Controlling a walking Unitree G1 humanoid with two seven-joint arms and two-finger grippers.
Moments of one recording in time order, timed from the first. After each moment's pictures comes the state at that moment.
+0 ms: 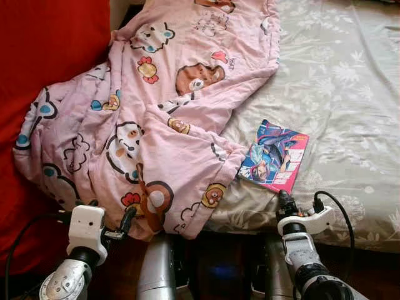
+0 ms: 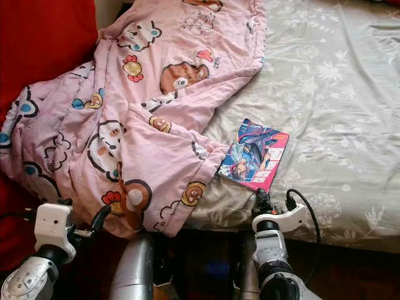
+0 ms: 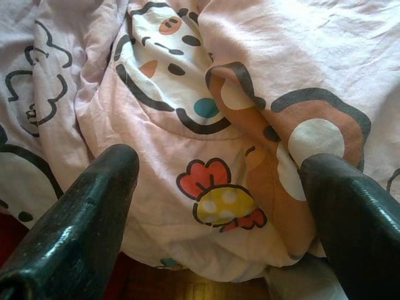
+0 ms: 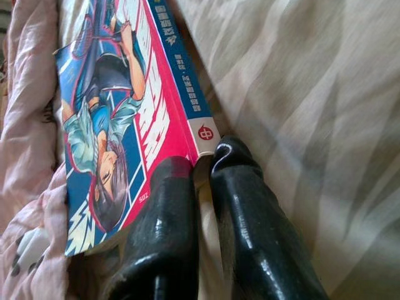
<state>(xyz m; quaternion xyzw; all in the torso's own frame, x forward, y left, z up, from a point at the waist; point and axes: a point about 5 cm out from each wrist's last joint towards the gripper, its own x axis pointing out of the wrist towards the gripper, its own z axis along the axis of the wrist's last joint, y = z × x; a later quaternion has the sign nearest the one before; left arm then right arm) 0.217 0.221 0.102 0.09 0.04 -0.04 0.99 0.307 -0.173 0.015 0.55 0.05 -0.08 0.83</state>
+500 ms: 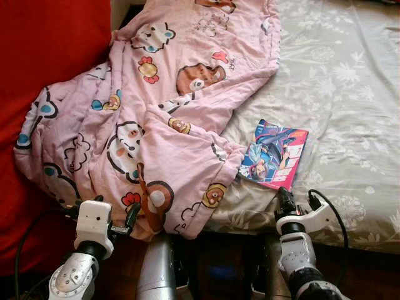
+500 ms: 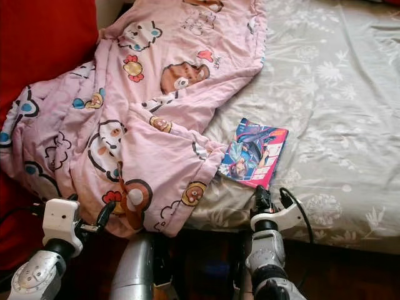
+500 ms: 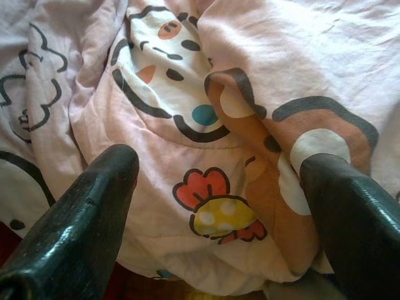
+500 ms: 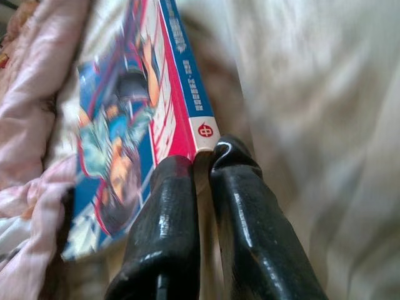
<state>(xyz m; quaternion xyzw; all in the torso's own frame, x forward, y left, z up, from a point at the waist) 0.231 0.214 0.097 0.09 0.04 -0.03 1.00 0.307 -0.182 0.029 0.41 0.00 -0.09 0.91</state>
